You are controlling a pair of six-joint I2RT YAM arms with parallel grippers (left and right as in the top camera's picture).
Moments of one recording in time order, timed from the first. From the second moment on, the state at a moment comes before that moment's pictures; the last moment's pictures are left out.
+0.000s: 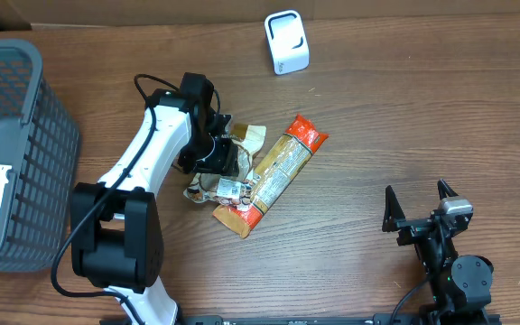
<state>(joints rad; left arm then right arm) -0.18 1.88 1.40 -1.11 0.21 0.02 0.13 0.01 0.02 -0.07 -0.03 0.10</state>
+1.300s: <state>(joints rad) 0.90 1.87 2.23 -1.52 0.07 -0.19 0.13 0.01 0.02 -0.07 -0.03 0.10</state>
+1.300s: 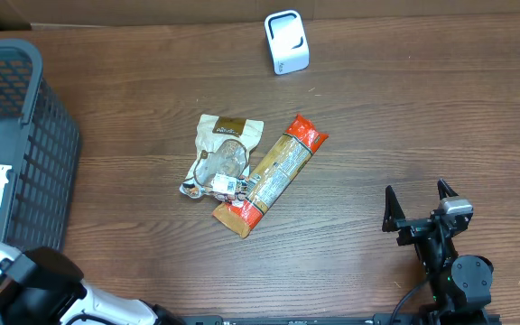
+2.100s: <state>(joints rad) 0.94 1.87 1.54 -0.67 0.00 0.23 0.13 0.01 0.02 -0.07 -0.03 0.10</state>
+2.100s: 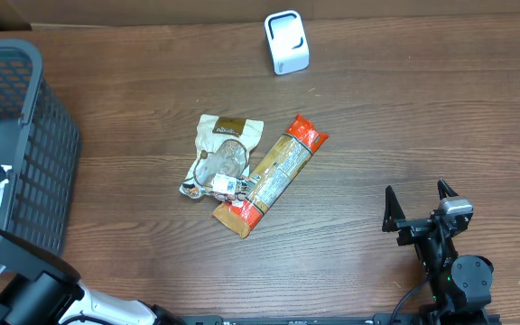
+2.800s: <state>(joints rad) 0.94 2.07 1.51 -0.68 -0.05 0.22 0.13 0.01 0.02 -0.07 -0.03 0.10</state>
